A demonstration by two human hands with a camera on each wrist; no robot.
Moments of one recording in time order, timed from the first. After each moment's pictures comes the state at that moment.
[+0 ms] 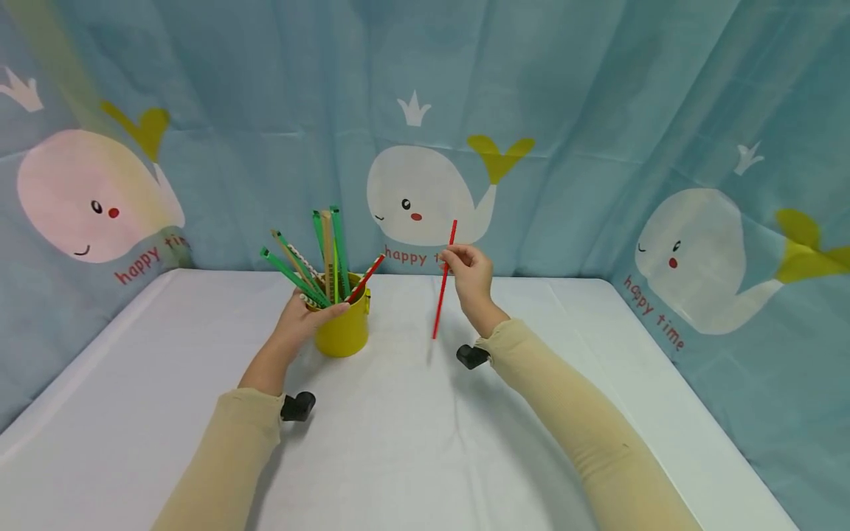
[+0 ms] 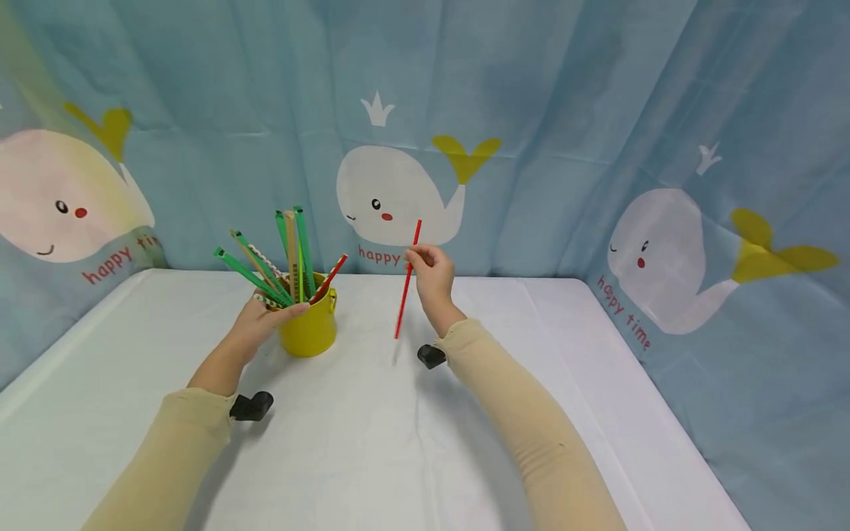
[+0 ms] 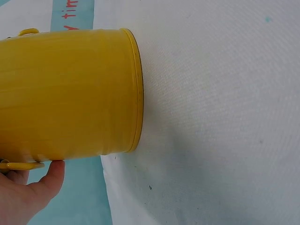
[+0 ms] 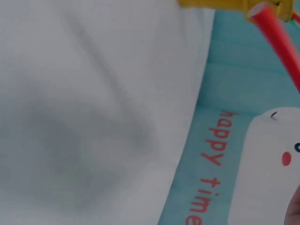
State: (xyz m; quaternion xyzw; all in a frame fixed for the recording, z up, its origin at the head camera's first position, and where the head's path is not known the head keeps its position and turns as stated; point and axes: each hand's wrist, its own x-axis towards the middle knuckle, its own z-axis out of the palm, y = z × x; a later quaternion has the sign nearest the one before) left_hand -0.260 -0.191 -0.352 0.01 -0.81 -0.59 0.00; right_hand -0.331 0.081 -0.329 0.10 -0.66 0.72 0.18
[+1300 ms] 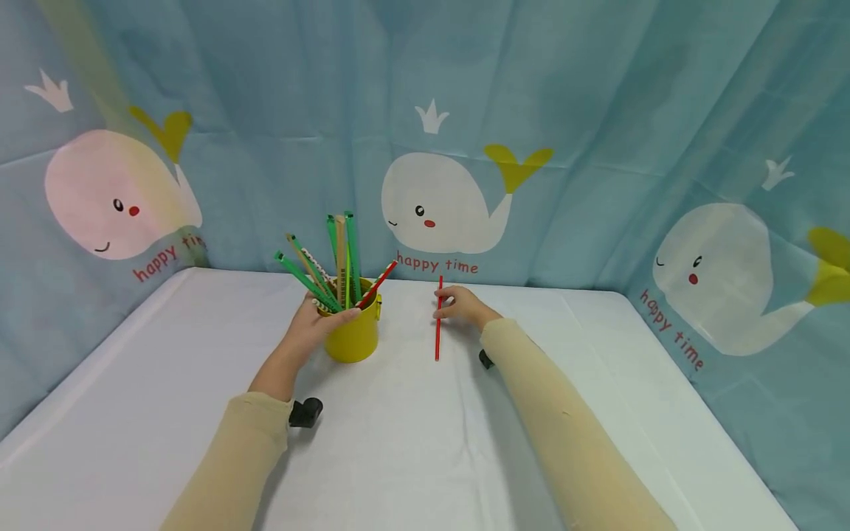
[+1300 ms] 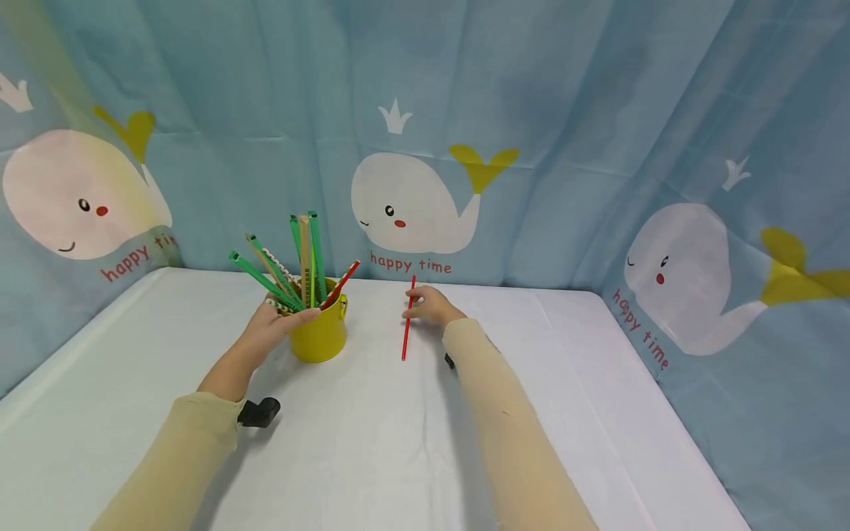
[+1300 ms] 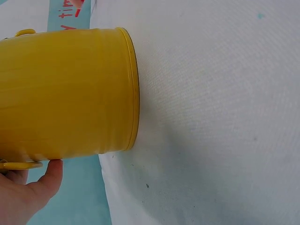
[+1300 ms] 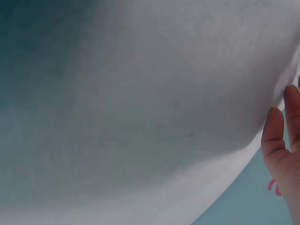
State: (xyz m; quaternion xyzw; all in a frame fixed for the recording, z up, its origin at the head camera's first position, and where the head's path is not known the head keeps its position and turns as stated) left_hand -0.257 -0.191 -0.354 0.00 -0.80 -0.59 0.01; right_hand -0.388 0.093 -0.386 0.17 -0.91 0.36 -0.12
